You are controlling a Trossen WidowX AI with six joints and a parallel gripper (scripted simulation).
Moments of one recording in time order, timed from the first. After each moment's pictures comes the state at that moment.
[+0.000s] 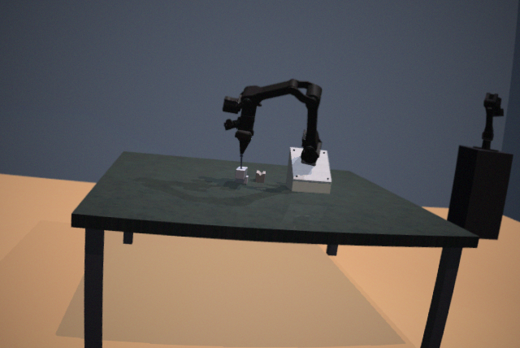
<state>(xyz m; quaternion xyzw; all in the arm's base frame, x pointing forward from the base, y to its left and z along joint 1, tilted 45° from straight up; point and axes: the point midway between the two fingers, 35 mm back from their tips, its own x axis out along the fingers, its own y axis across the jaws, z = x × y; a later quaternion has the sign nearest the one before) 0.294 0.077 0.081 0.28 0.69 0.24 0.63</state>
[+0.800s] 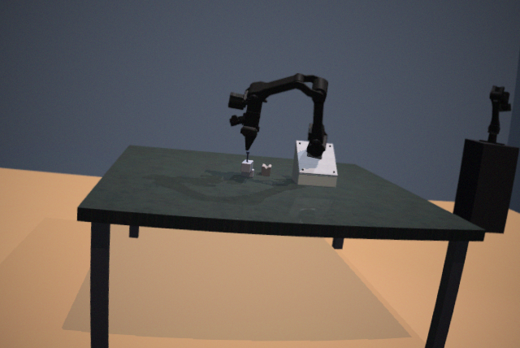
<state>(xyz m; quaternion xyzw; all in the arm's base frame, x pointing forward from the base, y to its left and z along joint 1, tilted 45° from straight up) 0.293 0.086 0.075 0.28 0.68 0.24 0.63</state>
